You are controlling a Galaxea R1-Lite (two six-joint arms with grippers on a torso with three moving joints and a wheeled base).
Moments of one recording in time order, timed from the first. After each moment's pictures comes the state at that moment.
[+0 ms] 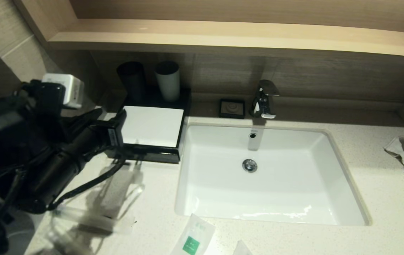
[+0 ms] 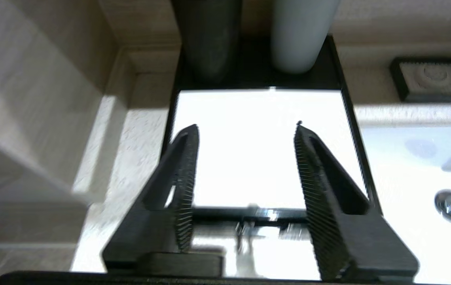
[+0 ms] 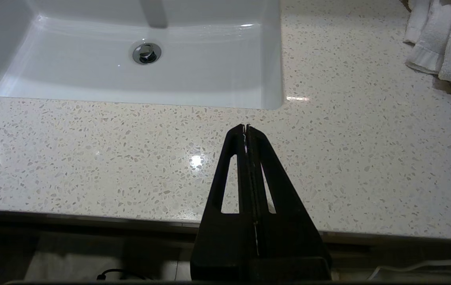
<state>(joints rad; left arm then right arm) -0.49 1.44 -0.59 -0.96 0.41 0.11 0.00 0.00 0.00 0.01 0.00 0.00</state>
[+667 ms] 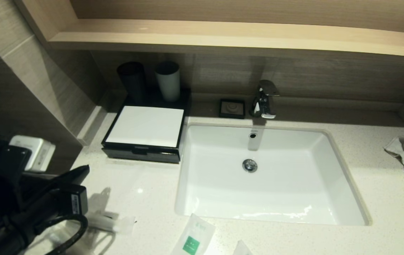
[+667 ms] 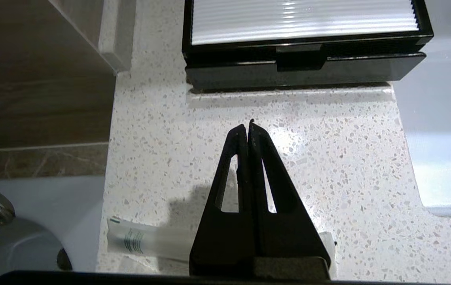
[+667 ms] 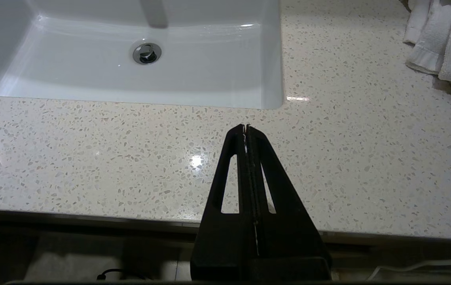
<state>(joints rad) -0.49 1.20 -0.32 -0.71 0.41 0.05 0.00 0.00 0.00 0.01 0.00 0.00</state>
